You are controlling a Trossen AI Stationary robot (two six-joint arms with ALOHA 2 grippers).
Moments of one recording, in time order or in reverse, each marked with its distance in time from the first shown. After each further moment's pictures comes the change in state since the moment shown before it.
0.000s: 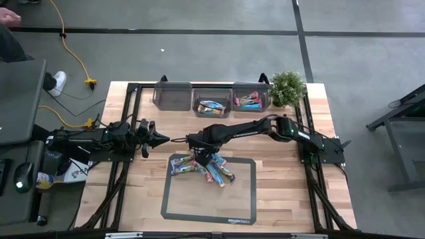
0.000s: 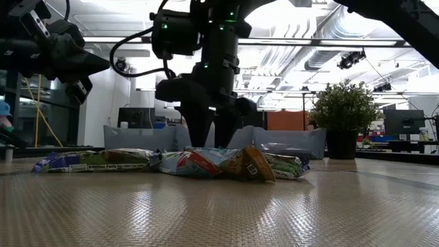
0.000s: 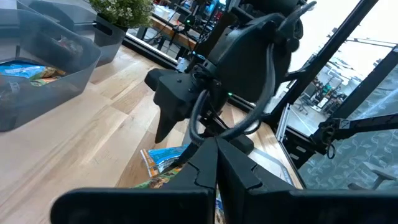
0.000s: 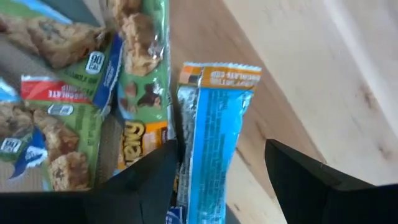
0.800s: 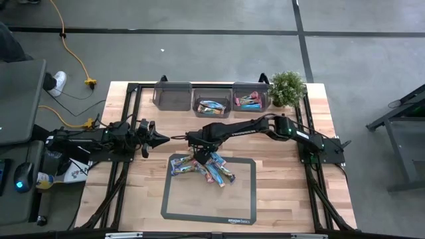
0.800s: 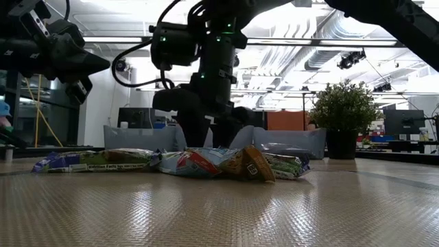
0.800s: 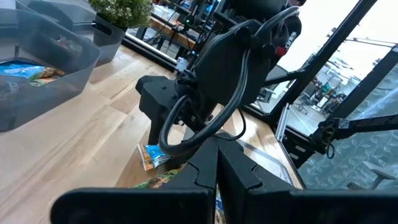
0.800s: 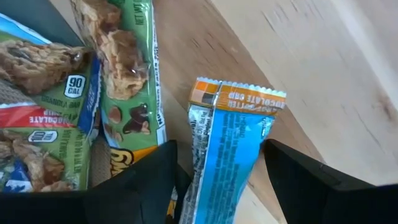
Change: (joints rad) left arm 0.000 0.000 0.000 0.000 0.002 0.000; right arm -0.017 0.030 0.001 0.035 -0.041 0.023
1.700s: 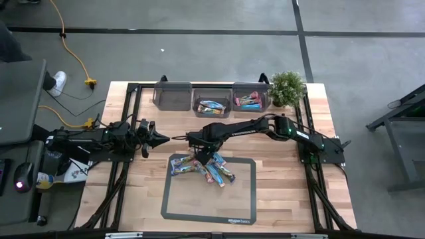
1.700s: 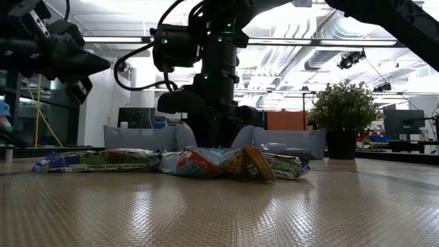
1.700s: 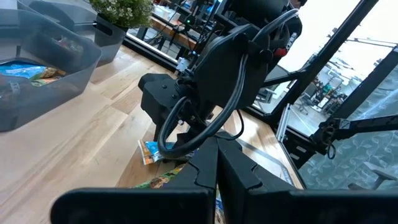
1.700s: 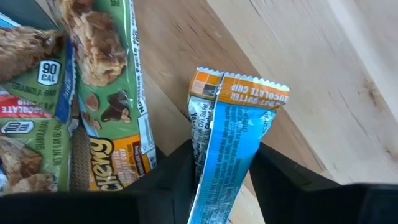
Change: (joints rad) left arm 0.000 0.000 0.000 0.000 -0.003 0.000; right arm 0.000 0.000 0.000 -0.045 0.011 0.004
